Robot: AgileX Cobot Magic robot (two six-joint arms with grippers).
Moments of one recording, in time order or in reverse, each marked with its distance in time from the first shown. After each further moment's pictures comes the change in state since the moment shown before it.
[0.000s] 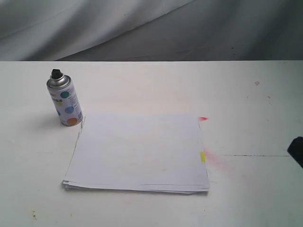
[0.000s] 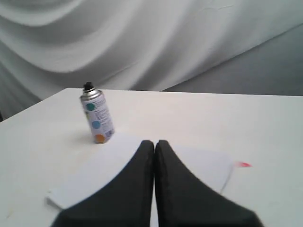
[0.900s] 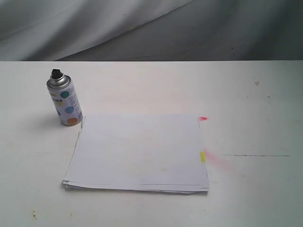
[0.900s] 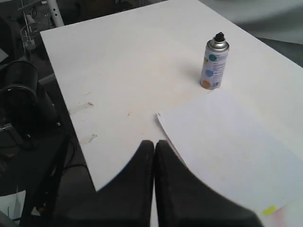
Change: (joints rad) left arm 0.000 0.082 -0.586 0.244 0.565 0.009; right arm 0.000 0.332 -0.836 -0.742 0.889 0.568
